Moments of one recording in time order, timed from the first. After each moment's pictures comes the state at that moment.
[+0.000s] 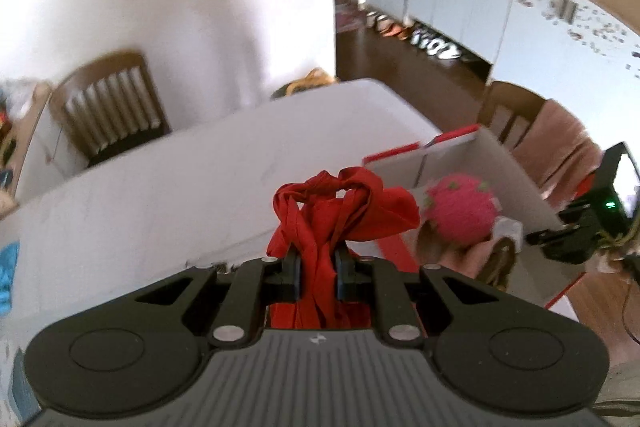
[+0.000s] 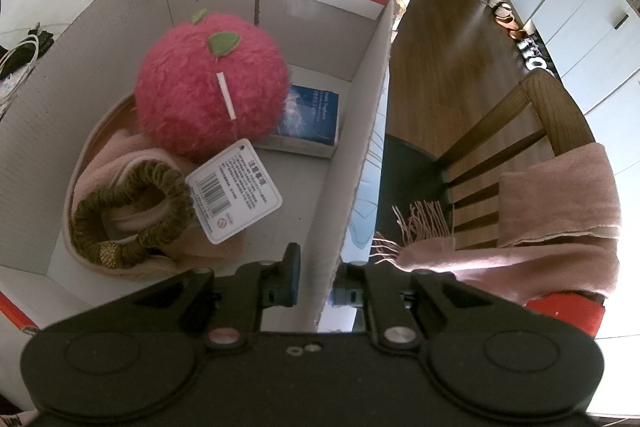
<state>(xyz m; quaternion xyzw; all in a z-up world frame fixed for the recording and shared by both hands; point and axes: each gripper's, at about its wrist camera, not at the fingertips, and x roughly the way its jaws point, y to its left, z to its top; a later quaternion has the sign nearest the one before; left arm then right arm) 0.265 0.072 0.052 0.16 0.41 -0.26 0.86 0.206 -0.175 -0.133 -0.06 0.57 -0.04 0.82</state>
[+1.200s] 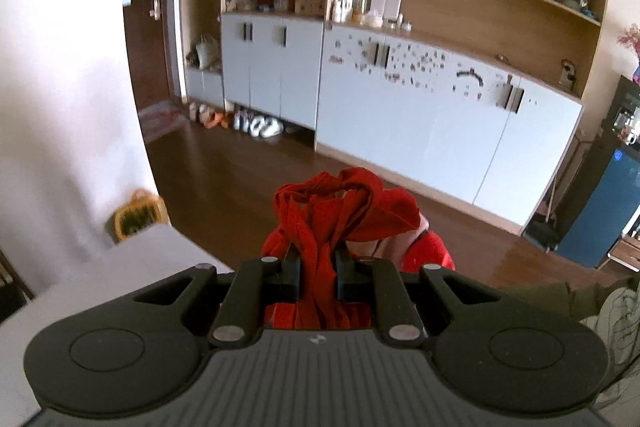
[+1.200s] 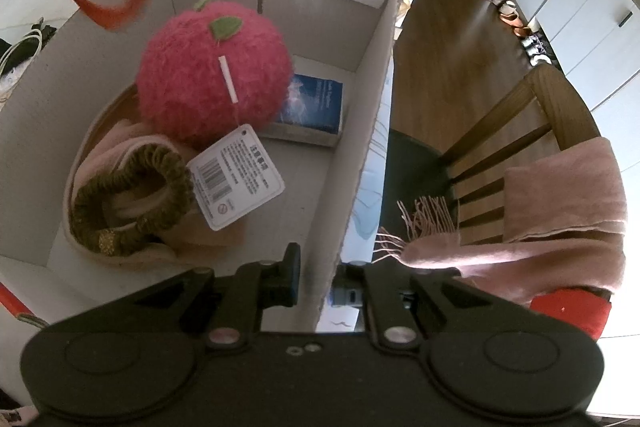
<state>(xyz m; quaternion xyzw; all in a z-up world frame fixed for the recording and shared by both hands) 0.210 -0.107 0.136 0.15 0.30 -0.51 0.79 0.201 -0.180 -0.139 -0.05 0.58 -0.03 0.82</state>
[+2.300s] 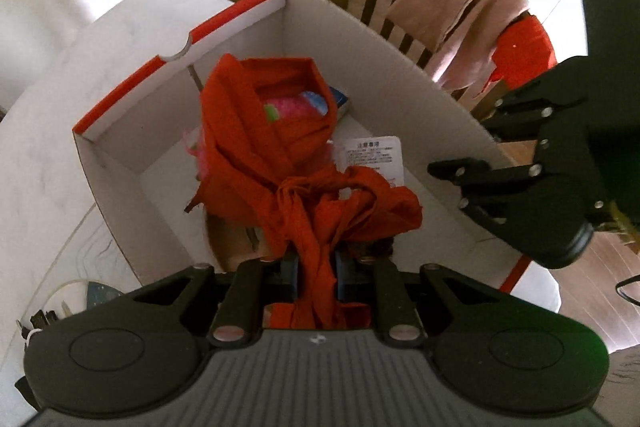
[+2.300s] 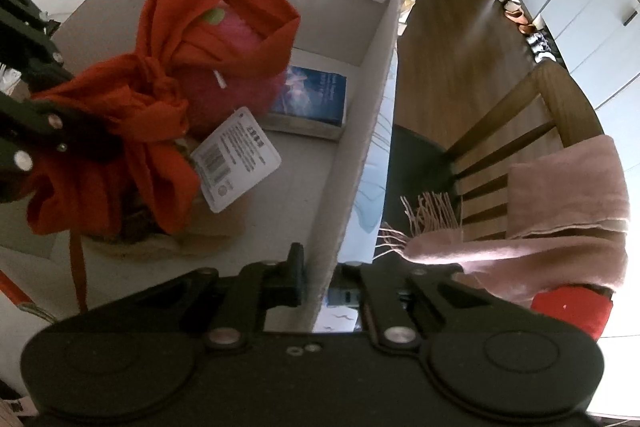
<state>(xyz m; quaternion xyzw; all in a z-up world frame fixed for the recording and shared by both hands) 0.259 -0.119 -0.088 0.28 0.53 -0.40 0.69 0.200 -0.180 -0.139 -0.05 0.58 -0.02 0.81</state>
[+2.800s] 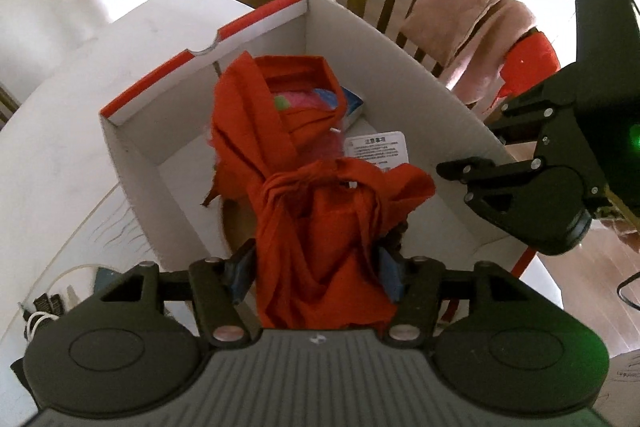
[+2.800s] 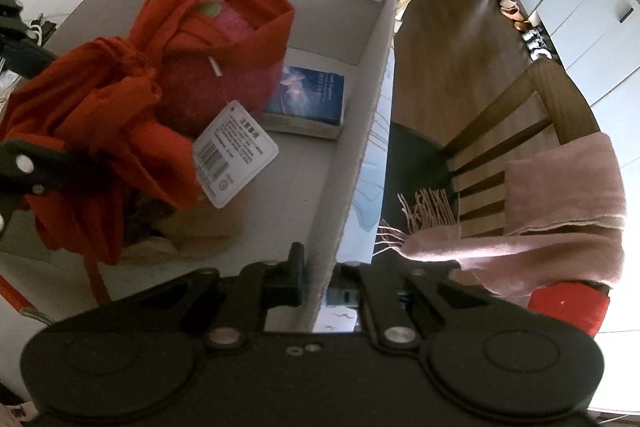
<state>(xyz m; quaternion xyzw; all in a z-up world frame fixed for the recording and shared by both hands) 0.252 -0.099 -0.078 0.26 0.52 -0.39 0.72 0.200 -0.178 -0.138 -0.05 0.59 -0.03 0.81</state>
